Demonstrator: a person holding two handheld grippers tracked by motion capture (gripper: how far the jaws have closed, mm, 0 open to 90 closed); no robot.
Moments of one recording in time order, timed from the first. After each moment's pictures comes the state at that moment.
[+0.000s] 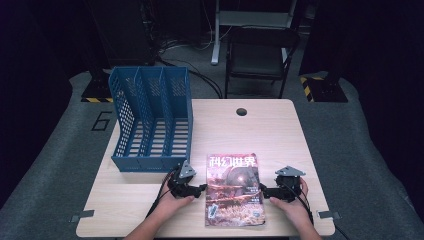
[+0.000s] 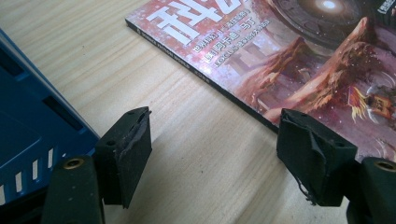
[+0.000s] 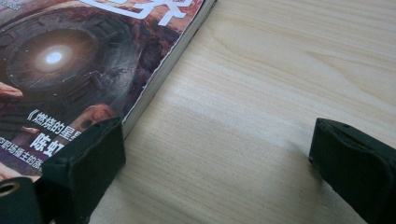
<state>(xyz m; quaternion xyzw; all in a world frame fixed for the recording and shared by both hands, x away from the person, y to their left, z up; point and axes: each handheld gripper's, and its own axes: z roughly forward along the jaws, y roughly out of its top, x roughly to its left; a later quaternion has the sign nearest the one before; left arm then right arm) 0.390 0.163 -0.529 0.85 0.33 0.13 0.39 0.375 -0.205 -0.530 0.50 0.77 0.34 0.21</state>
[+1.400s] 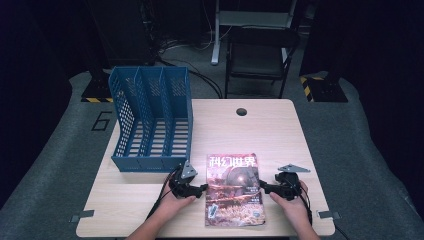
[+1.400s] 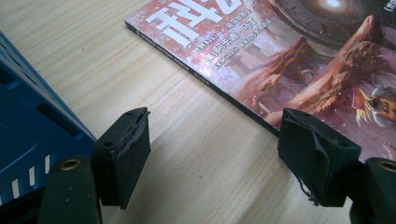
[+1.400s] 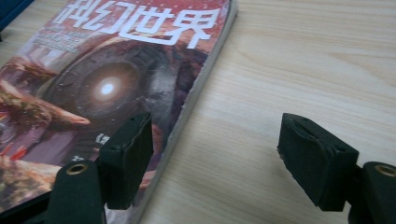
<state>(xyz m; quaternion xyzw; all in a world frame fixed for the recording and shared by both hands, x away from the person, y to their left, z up) 0.389 0.158 -0.529 0.85 0.32 0.15 0.39 0.371 -0.203 -0.513 0.53 0.74 0.37 0.15</state>
